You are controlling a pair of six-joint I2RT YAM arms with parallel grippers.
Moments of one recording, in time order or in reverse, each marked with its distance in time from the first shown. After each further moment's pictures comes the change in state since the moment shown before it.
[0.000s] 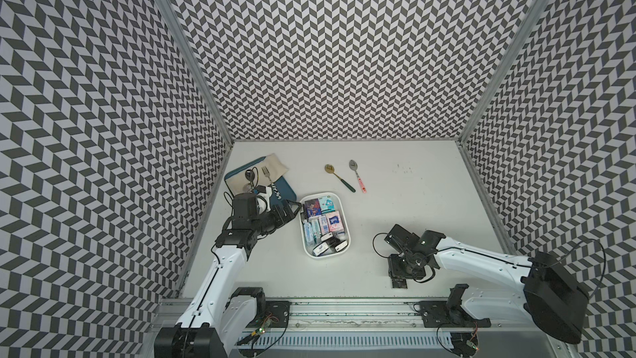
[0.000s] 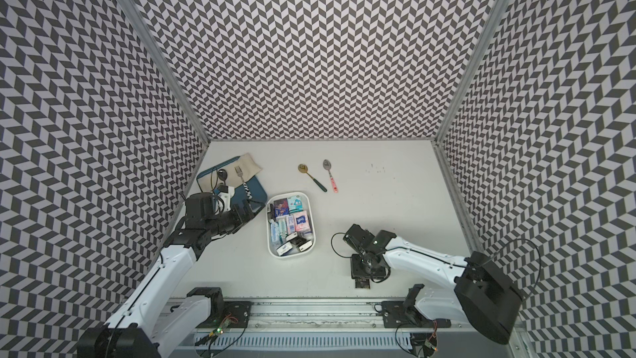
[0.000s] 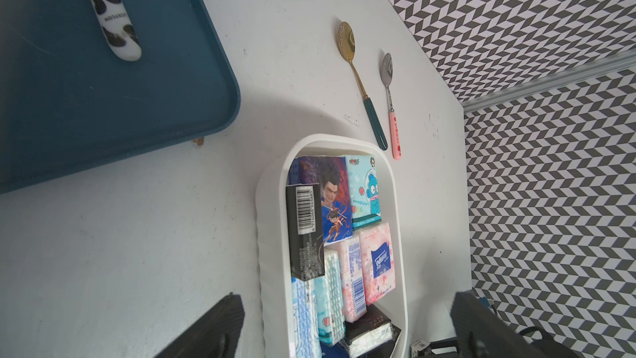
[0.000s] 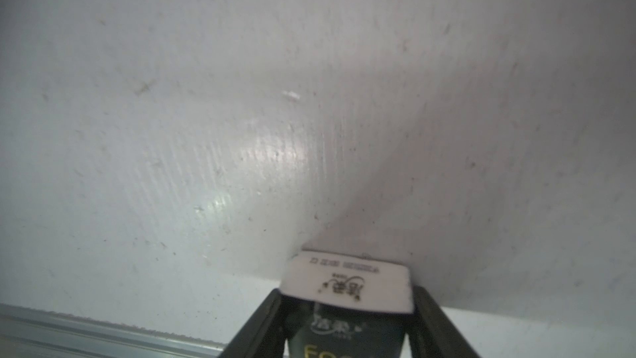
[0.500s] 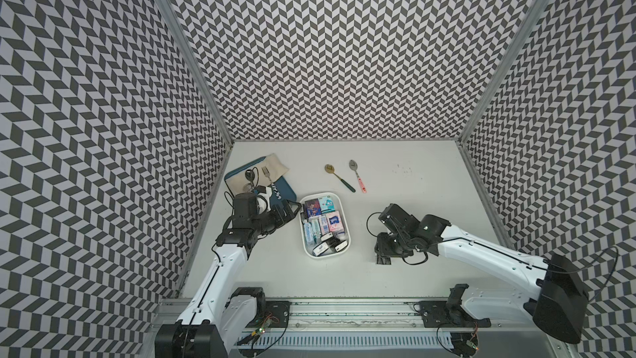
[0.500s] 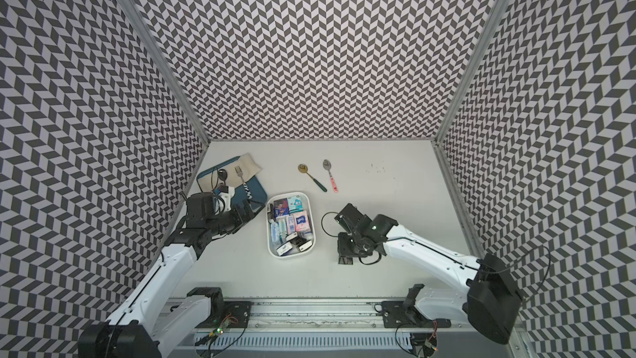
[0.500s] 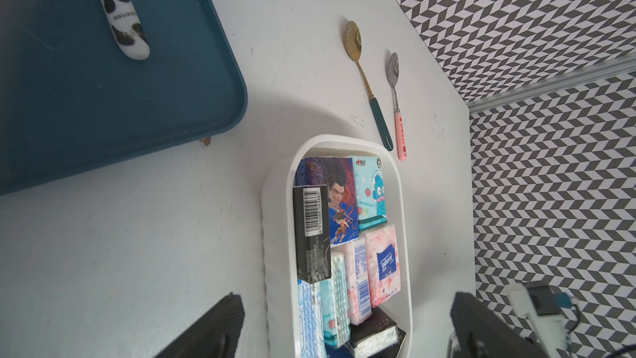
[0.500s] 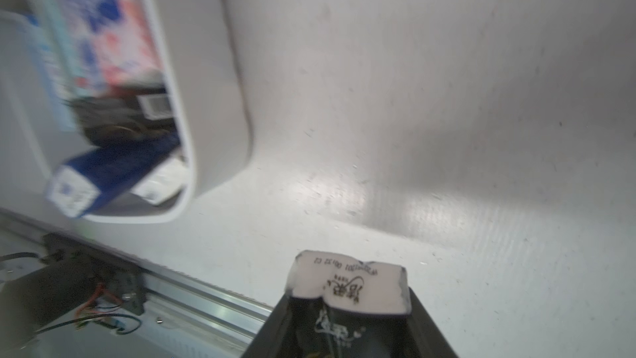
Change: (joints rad) left arm 0.000 0.028 0.000 0.005 -0.009 0.002; right arm 0.004 0.004 0.321 -0.006 0.045 -0.057
